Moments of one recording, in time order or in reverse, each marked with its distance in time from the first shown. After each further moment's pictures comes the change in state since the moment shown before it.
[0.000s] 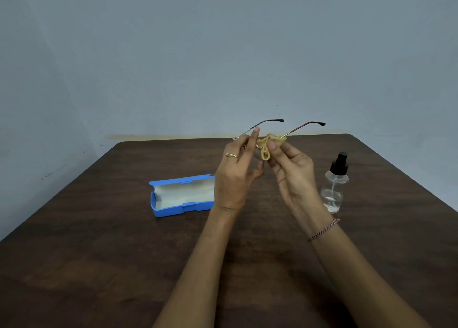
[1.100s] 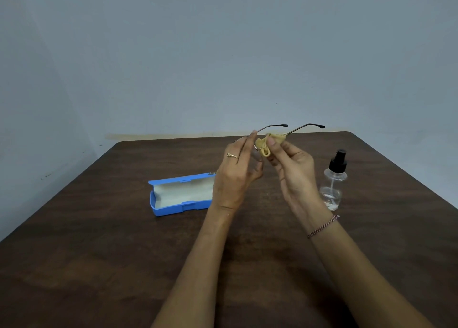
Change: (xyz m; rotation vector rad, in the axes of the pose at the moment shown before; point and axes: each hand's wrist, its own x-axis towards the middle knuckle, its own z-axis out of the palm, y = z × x) left_hand -0.002 -0.003 0.003 0.014 -0.053 0.036; right_hand -0.002 -0.005 0.002 -0.133 0.082 -0.010
